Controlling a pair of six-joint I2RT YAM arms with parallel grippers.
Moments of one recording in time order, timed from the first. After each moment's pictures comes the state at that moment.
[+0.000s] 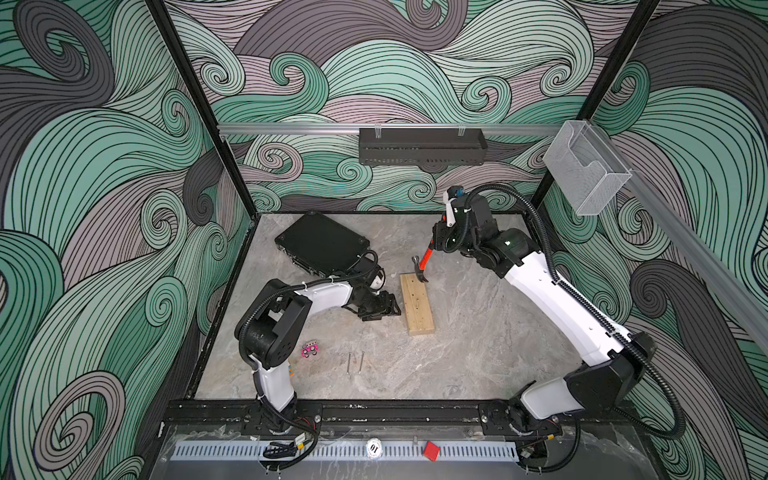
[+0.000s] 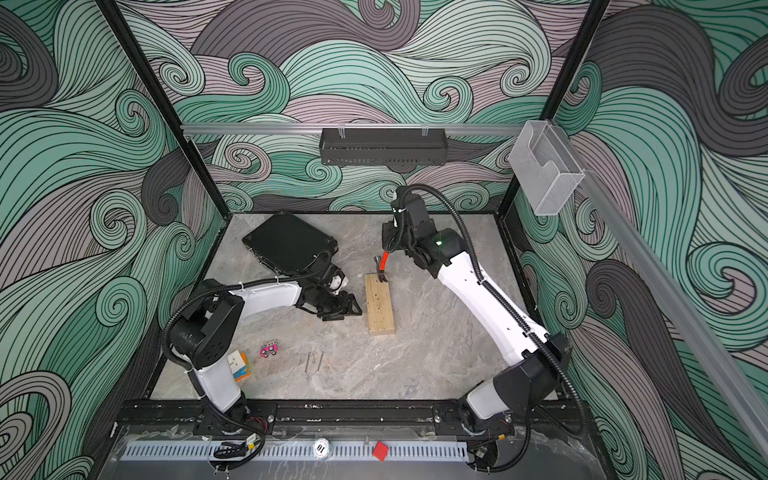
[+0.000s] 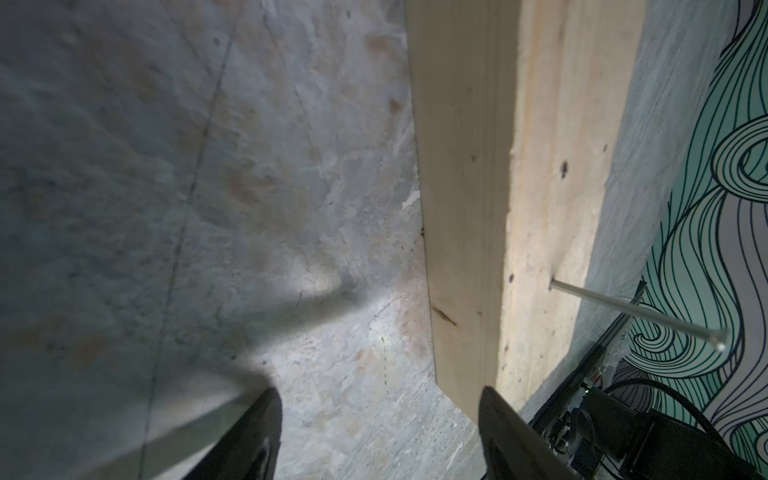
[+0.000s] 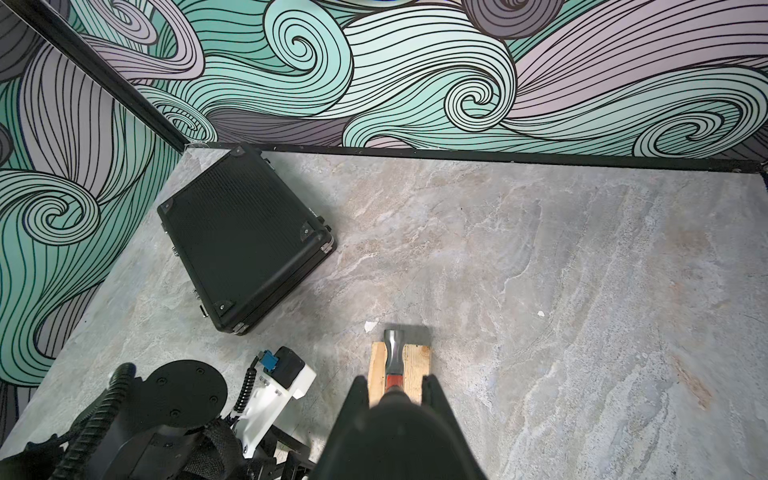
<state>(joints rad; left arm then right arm) -0.58 1.81 1.04 -0.39 0.49 -0.59 0.58 1.49 1.60 -0.73 0.19 0.31</state>
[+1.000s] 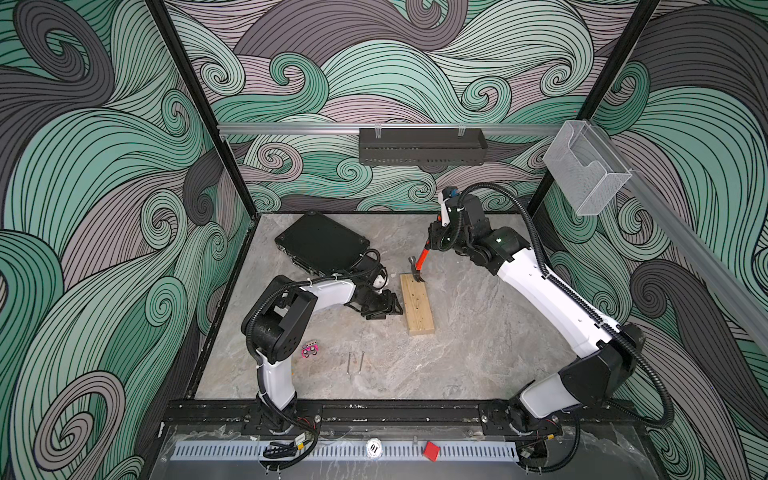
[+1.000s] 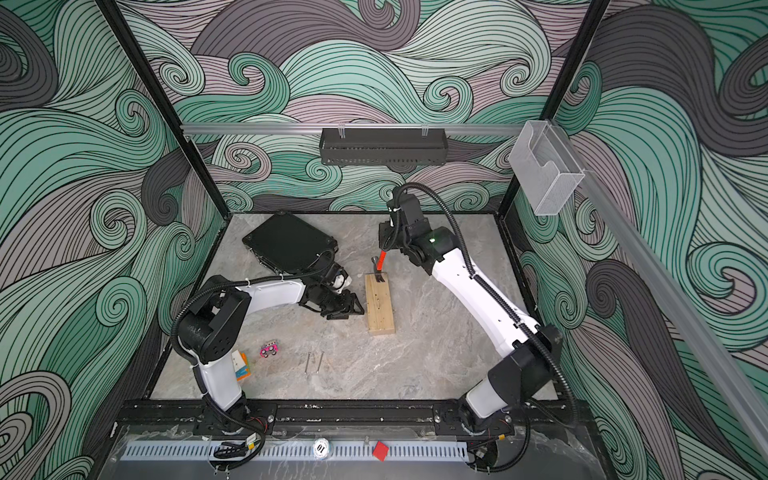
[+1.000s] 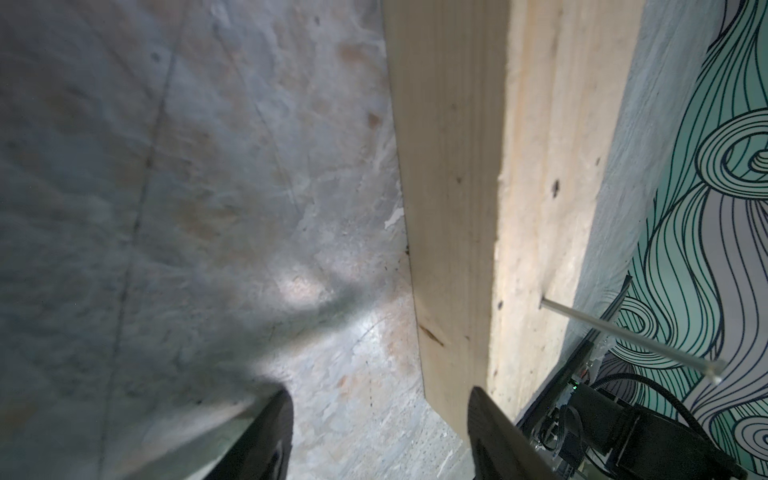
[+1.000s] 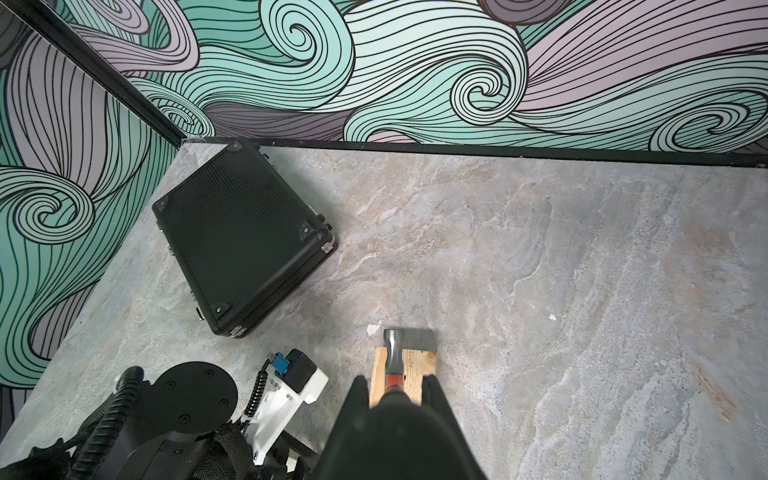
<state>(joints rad) -0.58 1.86 1.08 -0.38 0.53 -0.59 0.57 1.54 1.60 -0.70 0.18 0.32</state>
